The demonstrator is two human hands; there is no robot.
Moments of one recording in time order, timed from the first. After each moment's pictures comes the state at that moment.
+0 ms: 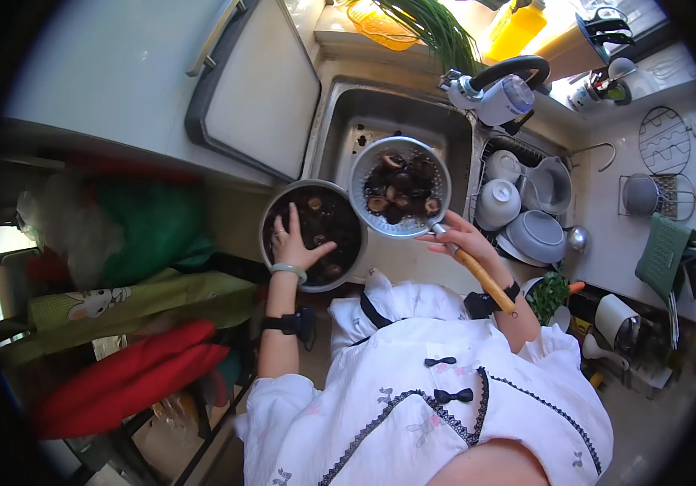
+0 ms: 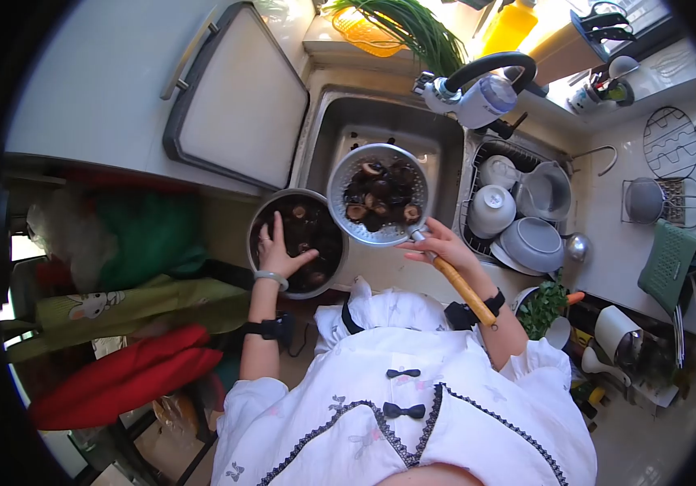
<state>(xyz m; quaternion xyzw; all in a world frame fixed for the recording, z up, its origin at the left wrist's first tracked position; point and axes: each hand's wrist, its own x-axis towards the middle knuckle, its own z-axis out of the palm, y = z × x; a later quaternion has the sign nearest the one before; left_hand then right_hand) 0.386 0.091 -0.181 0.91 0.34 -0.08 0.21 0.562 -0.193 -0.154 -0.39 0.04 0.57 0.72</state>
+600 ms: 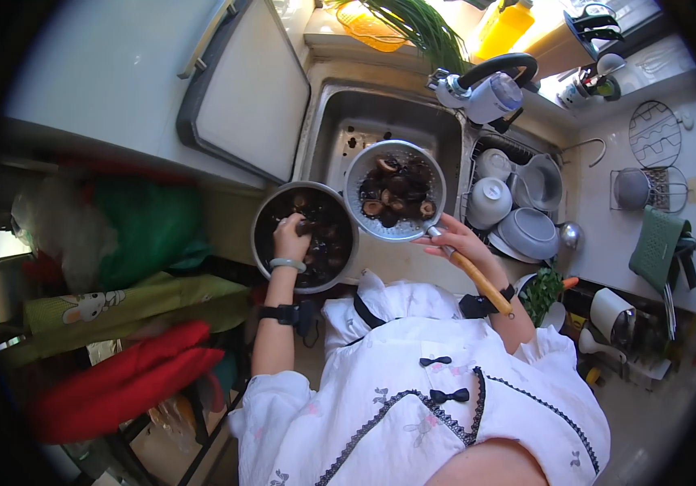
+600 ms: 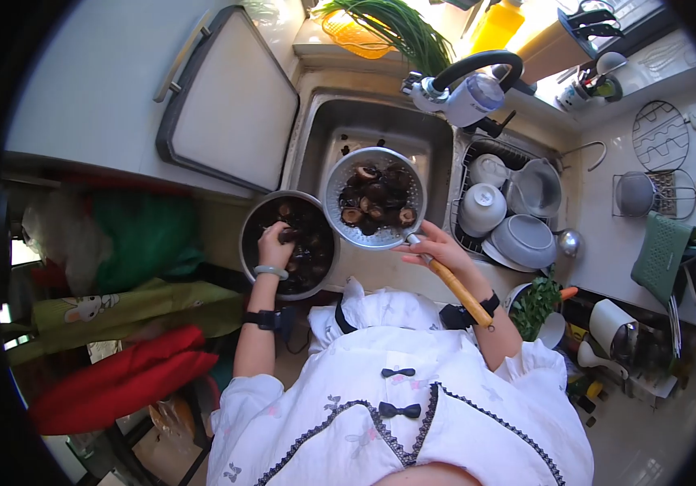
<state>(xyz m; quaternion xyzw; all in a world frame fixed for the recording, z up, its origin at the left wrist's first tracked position) 0.399 0.102 -0.228 0.89 0.27 0.13 0.34 0.556 -0.202 -0.149 -0.41 0.05 0.56 0.72</state>
